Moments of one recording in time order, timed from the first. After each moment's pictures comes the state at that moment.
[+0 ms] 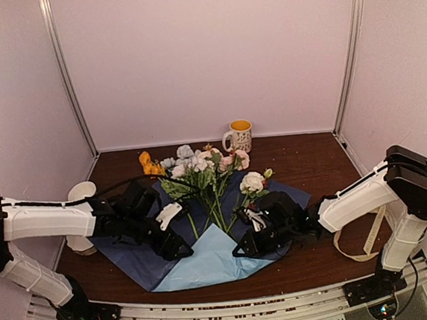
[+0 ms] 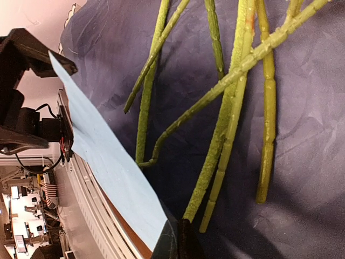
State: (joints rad) left arm -0.84 1.34 0.73 -0.29 0.34 -0.09; right arm 0.98 1.69 0.69 0.29 -0.38 0.84
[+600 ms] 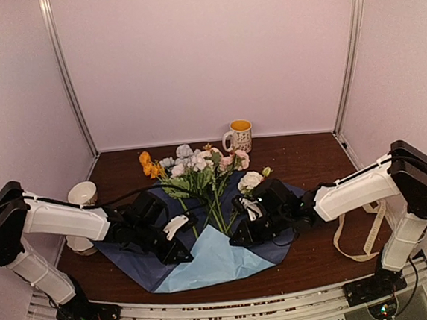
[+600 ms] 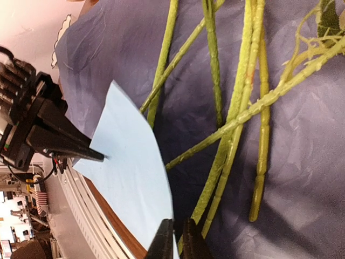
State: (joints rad) left arm -0.84 1.52 0.68 -0.18 0.47 -0.11; right arm 0.96 1.69 0.83 0.11 -0.35 0.76
